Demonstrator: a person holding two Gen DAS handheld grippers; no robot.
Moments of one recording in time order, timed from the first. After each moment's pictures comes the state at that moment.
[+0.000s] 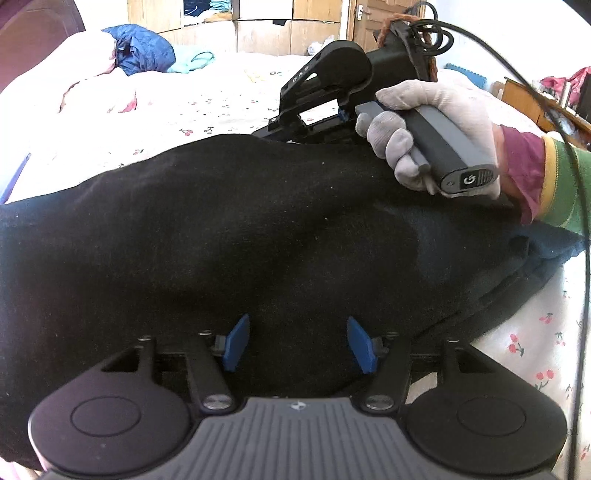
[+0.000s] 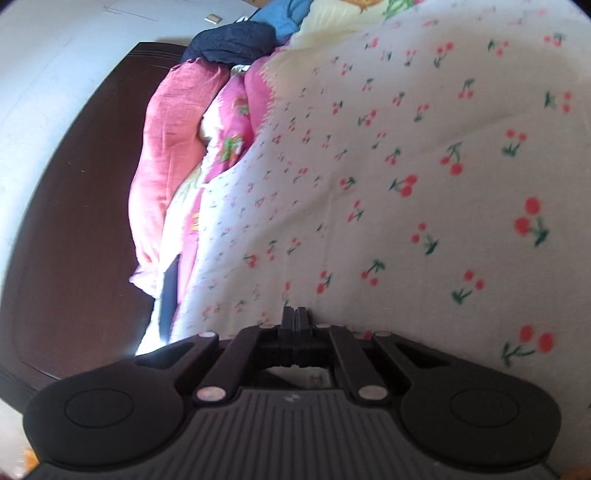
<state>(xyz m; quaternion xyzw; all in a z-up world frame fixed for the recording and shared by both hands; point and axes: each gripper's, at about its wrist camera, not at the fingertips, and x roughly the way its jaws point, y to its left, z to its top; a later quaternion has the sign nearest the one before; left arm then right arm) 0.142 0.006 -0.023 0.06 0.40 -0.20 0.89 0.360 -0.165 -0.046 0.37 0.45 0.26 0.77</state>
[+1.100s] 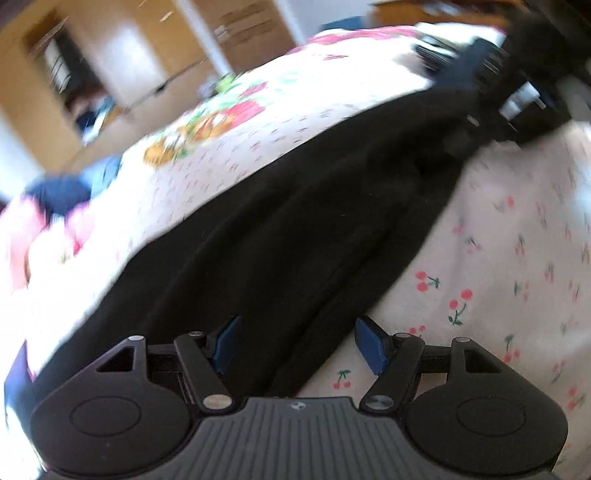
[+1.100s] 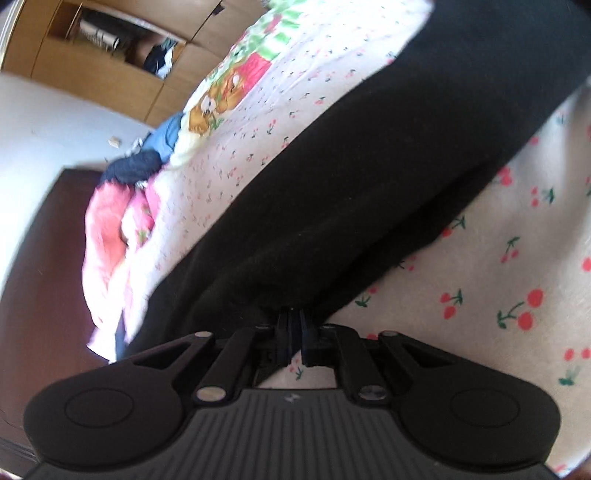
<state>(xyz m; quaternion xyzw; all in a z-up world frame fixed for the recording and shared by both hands) 0.063 -0.073 -0.009 0.34 0.29 -0.29 0.85 0.056 -0.335 -0.030 0.47 0.39 0.03 0.80</state>
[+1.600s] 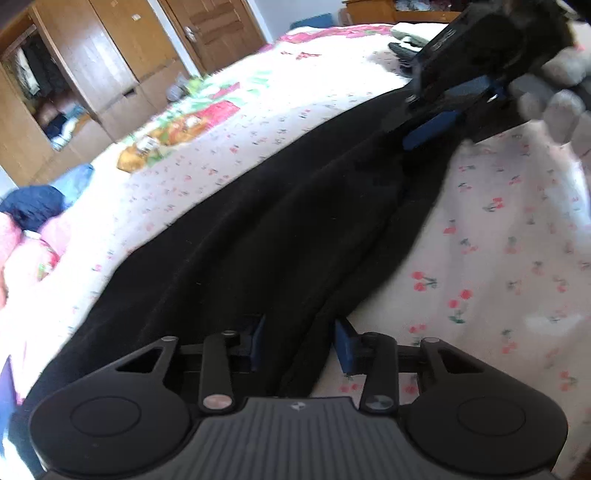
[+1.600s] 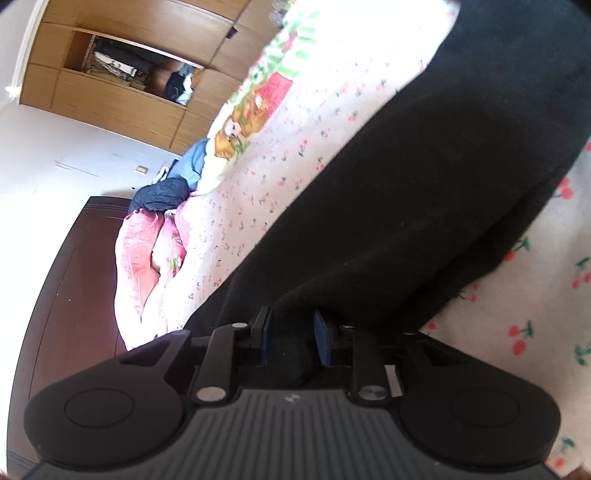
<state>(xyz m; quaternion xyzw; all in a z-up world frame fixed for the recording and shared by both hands) 0.084 -0.067 0.007 0.32 0.33 -0.34 0.82 0.081 -0.331 -0.035 0.50 0.34 0.05 0.79</state>
